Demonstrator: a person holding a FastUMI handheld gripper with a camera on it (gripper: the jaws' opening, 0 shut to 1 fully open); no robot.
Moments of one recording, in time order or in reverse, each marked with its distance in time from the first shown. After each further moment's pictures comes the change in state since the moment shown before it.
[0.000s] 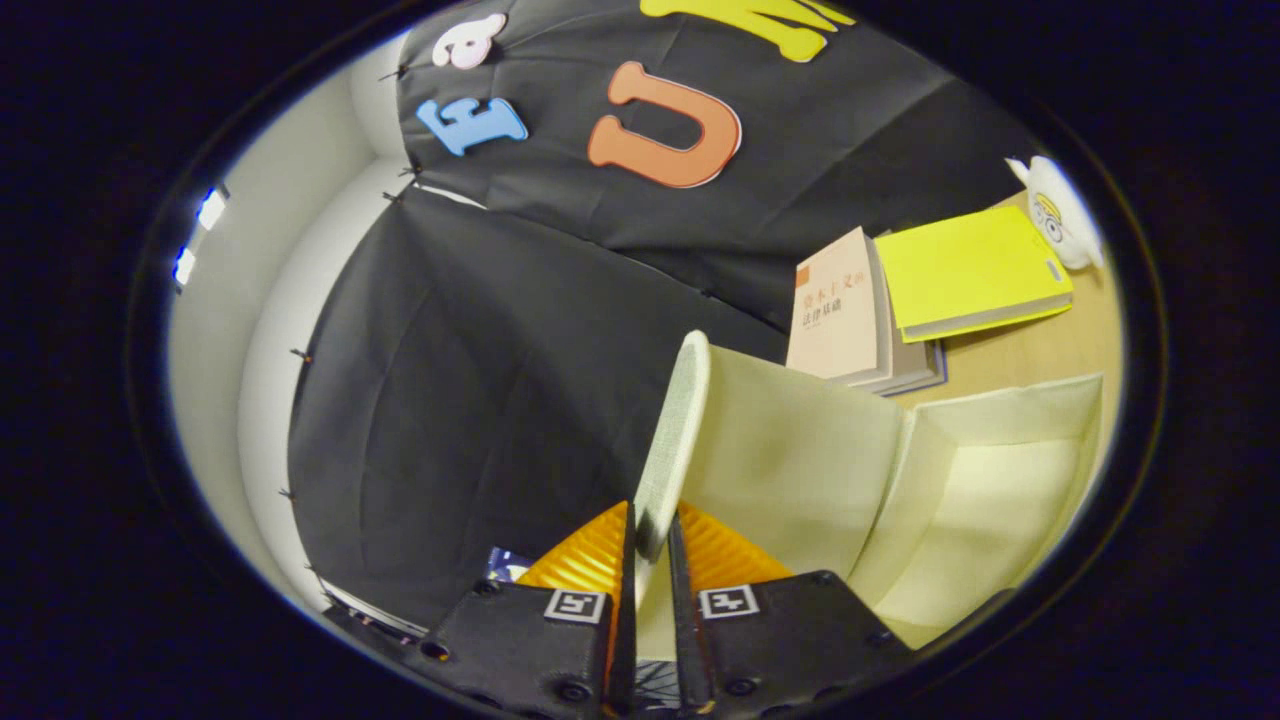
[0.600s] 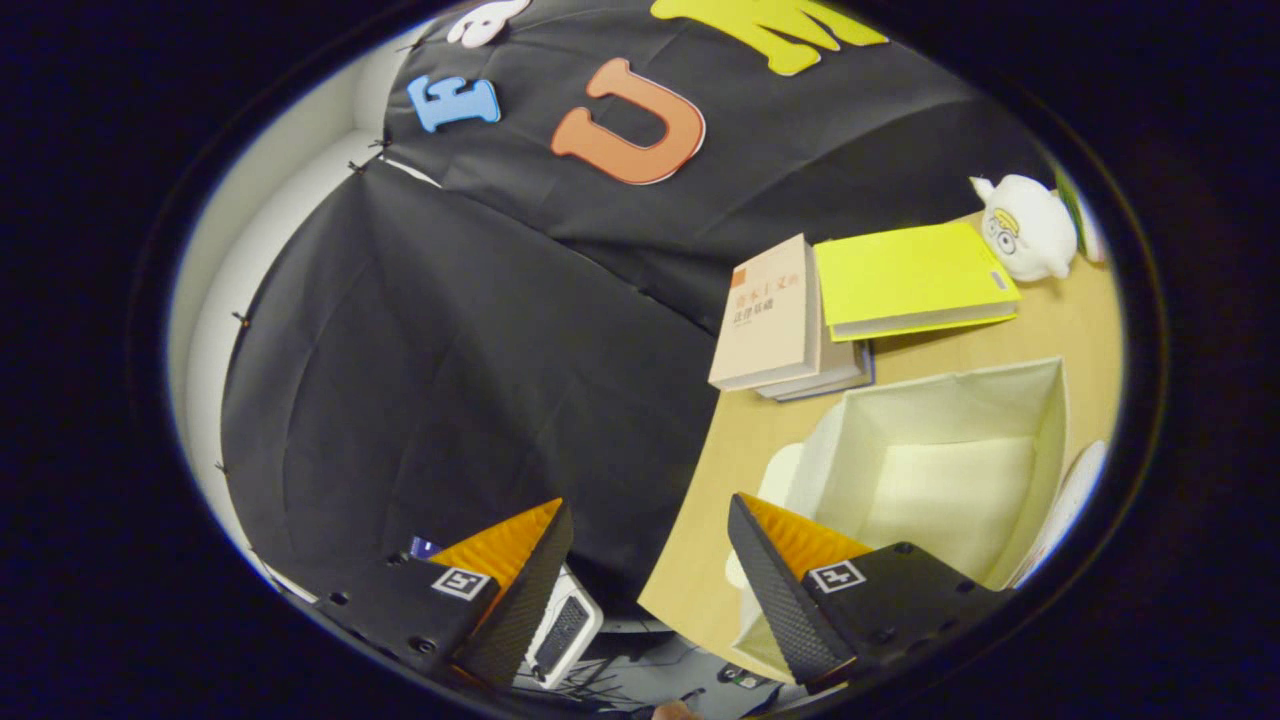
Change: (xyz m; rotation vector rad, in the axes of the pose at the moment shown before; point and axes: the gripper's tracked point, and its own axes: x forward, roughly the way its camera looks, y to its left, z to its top) arm -0.030 -0.046 -0.029 -0.046 -0.036 -0.203
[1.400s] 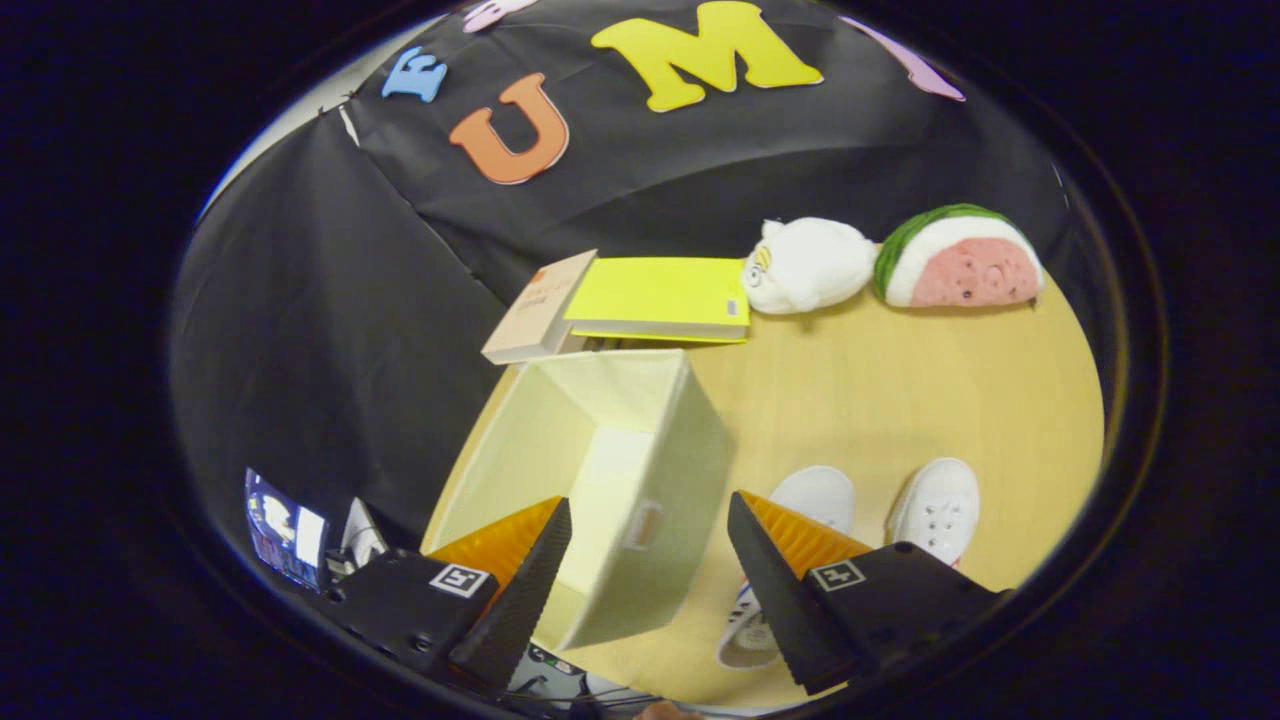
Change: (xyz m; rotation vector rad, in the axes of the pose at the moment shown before) arm -0.140 -0.216 -0.041 -0.108 -0.004 -0.535
